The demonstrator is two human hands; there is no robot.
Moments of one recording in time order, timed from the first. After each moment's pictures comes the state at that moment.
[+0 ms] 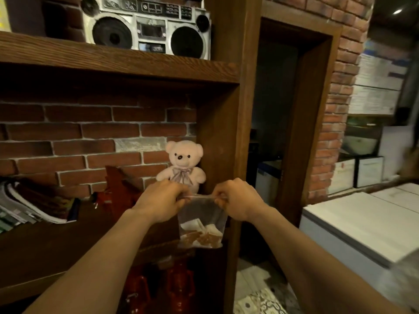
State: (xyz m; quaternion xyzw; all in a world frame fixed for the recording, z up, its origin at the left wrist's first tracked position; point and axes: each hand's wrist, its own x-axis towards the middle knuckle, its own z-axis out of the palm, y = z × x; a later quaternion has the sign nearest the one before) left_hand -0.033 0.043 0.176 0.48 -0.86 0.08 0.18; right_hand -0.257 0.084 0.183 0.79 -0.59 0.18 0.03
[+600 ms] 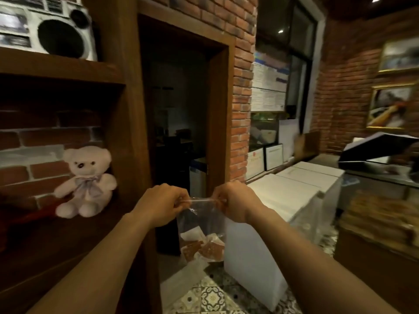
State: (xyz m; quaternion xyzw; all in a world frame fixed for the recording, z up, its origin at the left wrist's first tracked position) left_hand -0.260 0.130 0.176 0.33 -0.93 -0.01 0.19; right_hand -0.466 0.221 0.170 0.66 -0.72 0.21 0.06
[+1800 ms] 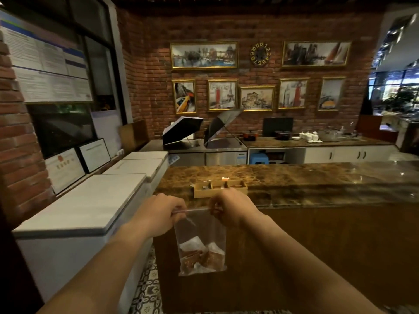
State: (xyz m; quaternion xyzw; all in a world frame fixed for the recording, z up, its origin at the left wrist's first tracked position) left_hand -0.714 0.424 0.114 -0.07 -0.98 -0.07 0.15; right_hand -0.759 0.646 0.125 0.31 -0.93 0.15 0.11
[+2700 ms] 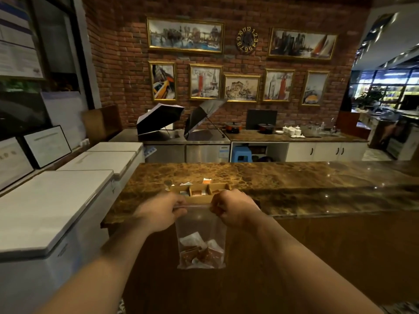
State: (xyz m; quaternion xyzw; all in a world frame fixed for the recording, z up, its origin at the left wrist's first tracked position) left_hand -0.925 0.450 0.085 -0.06 -0.98 -0.15 0.09; right_hand -0.953 0.669 0.096 0.23 -0.96 0.16 0.06
